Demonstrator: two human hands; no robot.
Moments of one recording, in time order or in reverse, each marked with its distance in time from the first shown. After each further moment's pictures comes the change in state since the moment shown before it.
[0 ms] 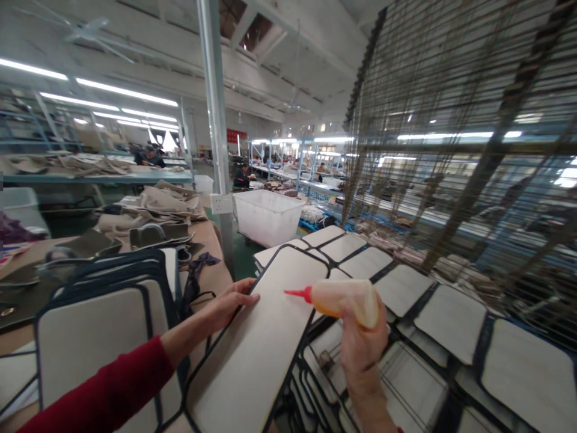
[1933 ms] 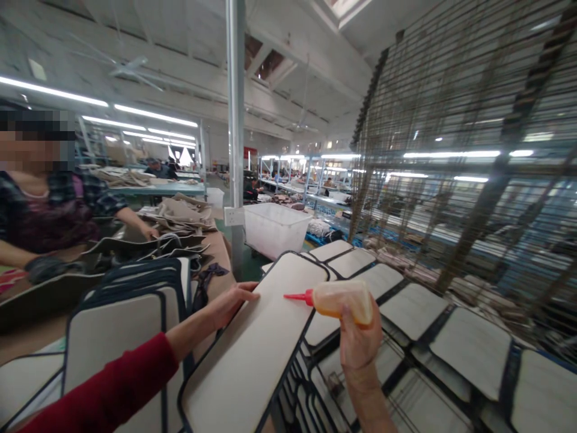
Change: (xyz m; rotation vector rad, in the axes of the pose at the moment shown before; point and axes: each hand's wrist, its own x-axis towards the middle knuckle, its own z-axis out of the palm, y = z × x) left_hand -0.003 0.027 -0.018 0.021 -0.053 -0.039; right_hand 0.019 -0.014 0.040 0.338 0.011 0.136
